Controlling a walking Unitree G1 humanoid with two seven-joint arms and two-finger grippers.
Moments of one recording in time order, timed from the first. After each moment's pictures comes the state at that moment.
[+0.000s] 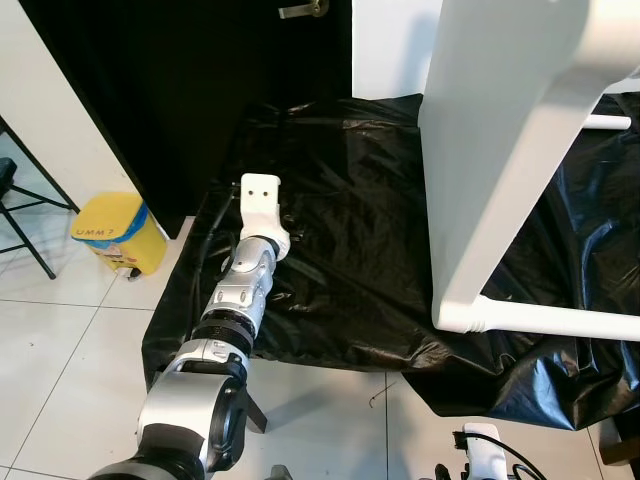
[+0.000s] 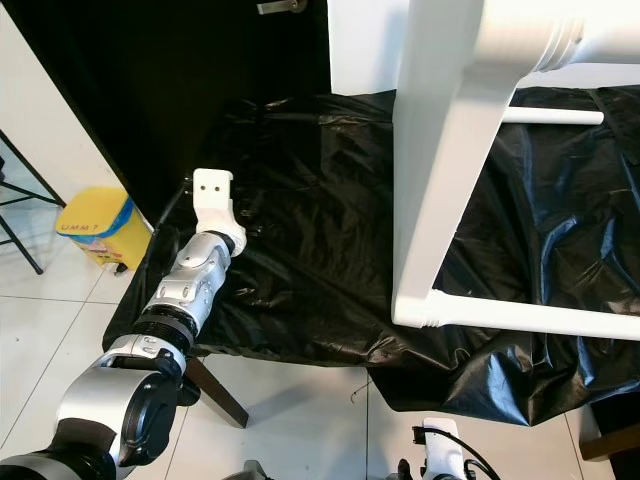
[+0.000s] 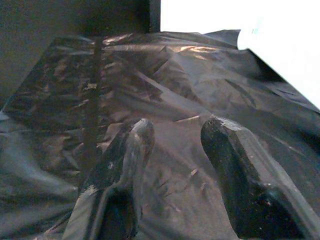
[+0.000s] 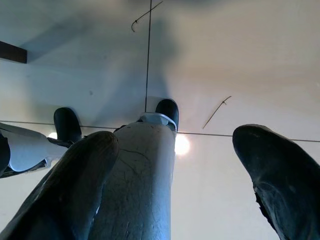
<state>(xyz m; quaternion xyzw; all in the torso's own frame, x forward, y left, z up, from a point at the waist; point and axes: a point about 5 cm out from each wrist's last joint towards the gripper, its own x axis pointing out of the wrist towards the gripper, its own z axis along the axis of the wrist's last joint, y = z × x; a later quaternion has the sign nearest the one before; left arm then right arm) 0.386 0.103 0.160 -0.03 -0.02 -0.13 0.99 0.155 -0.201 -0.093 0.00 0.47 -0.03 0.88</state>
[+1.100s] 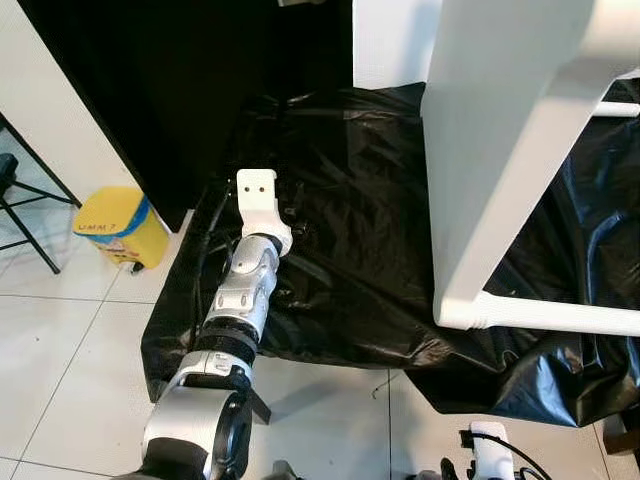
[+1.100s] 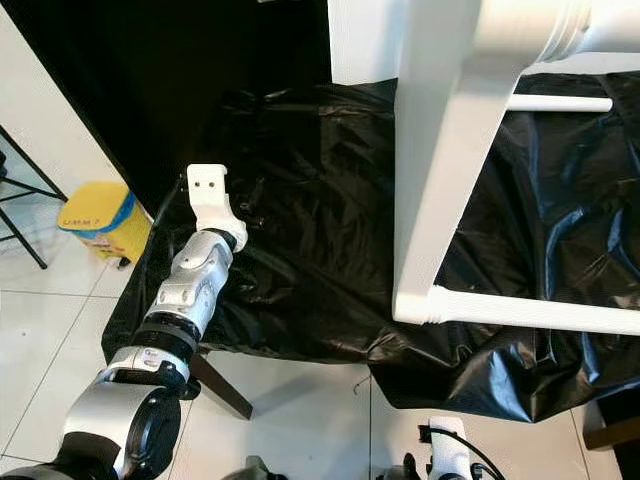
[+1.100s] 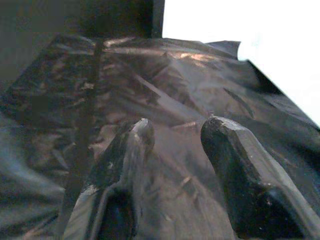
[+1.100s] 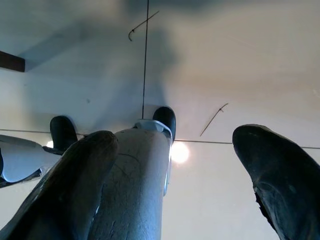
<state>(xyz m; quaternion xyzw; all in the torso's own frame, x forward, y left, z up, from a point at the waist) 0.374 0.102 0.165 -0.07 -0.05 -0.13 0.99 0.147 -0.206 -0.093 -0.01 0.45 -0.04 0.89</state>
